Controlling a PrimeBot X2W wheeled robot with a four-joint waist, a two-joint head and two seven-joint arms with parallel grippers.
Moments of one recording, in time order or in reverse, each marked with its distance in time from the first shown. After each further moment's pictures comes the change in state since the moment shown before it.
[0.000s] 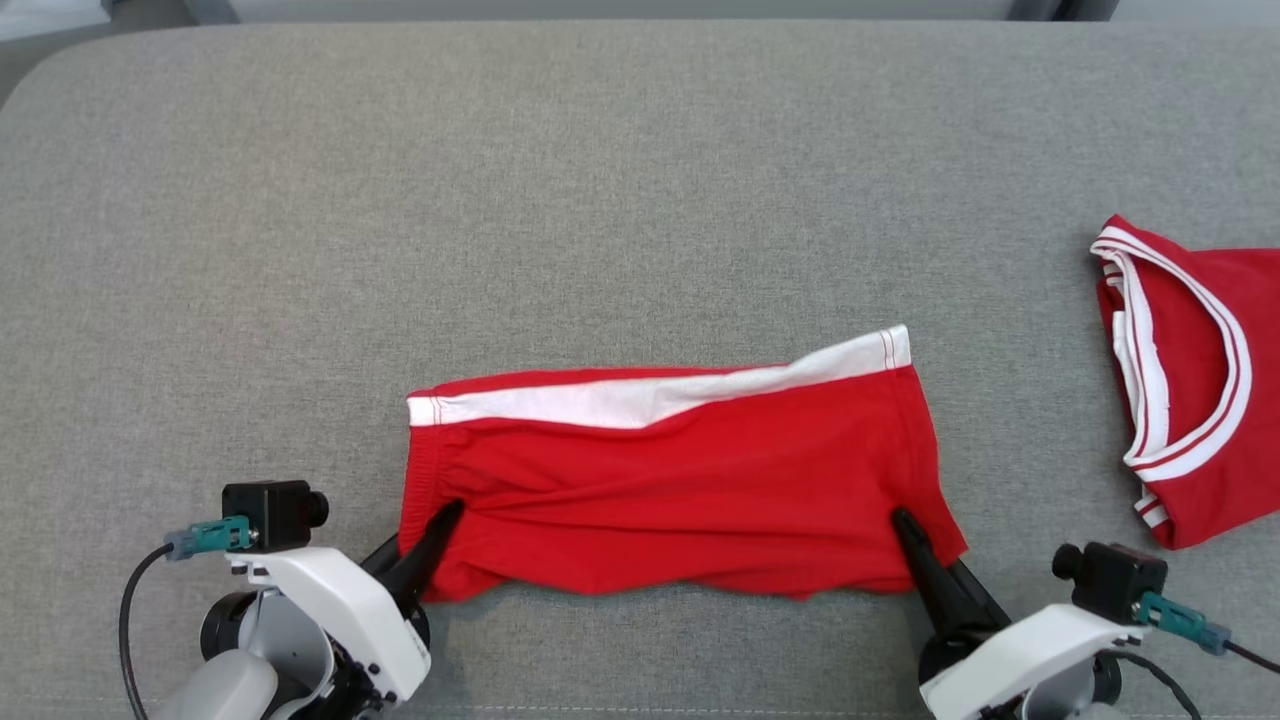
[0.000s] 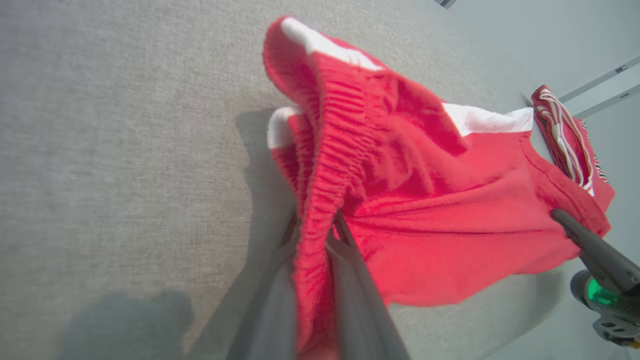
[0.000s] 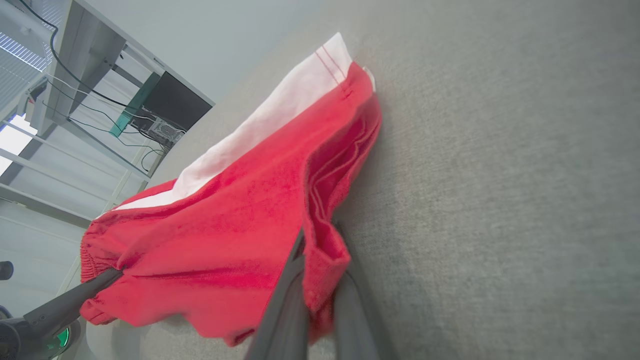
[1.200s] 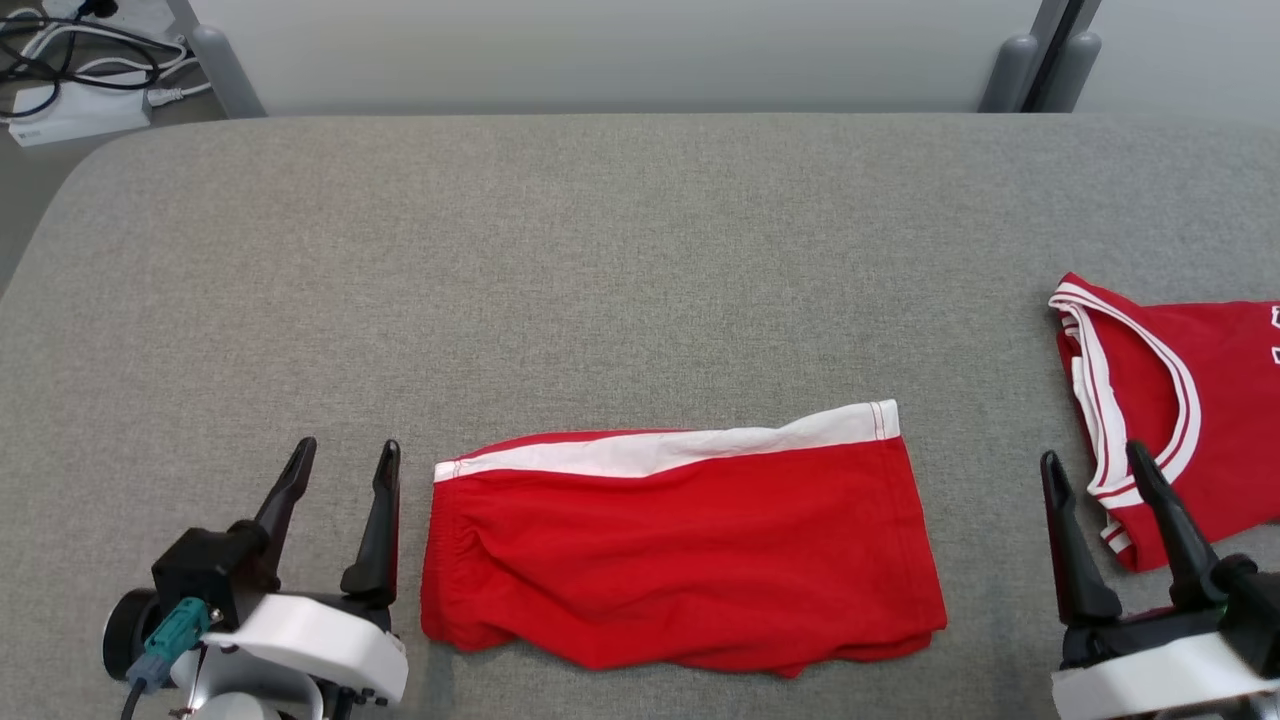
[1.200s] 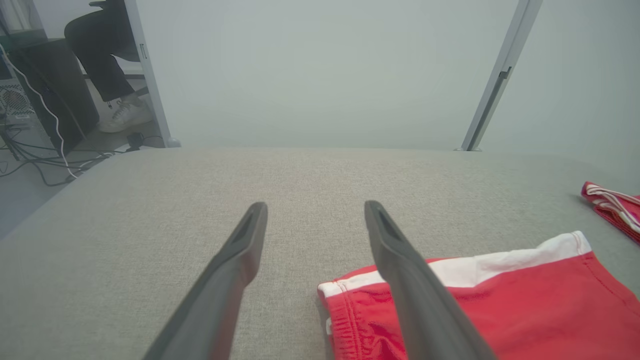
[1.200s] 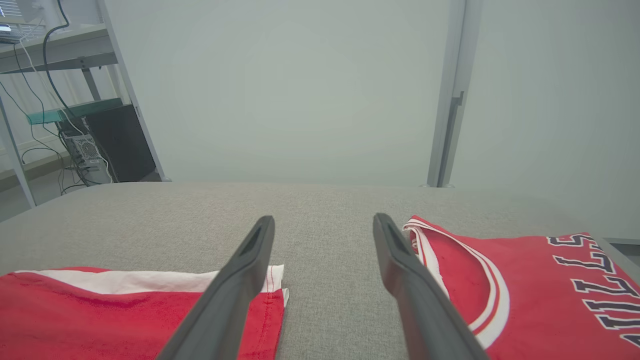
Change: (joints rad) left arm 0.105 0.055 0.048 -0.233 0.347 0.339 -0.320; right arm 0.171 0.043 -0.396 -0.301 -0.649 0.000 -0.063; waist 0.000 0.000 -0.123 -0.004
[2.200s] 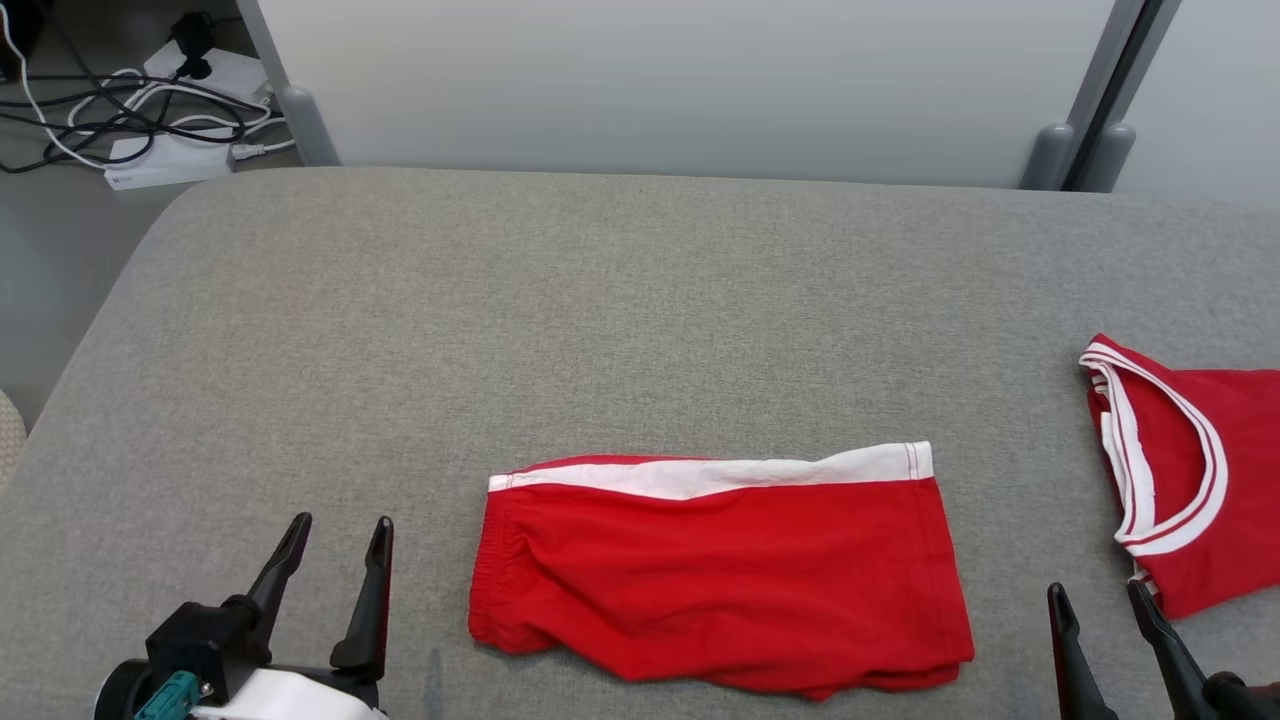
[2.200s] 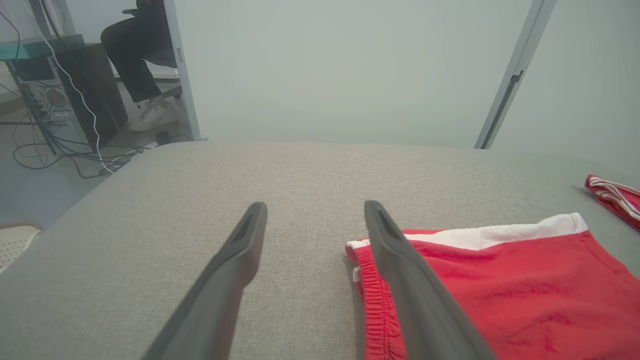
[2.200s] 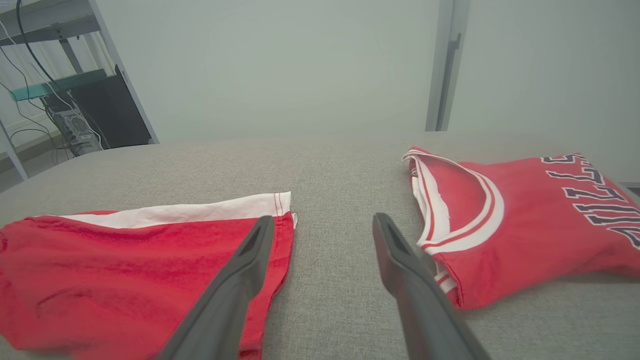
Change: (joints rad) left arm 0.151 0.005 0.054 -0.008 0.037 -0.060 -0.018; right arm 0.174 0.069 -0.053 0.073 -0.036 0.000 -0.022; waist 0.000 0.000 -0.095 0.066
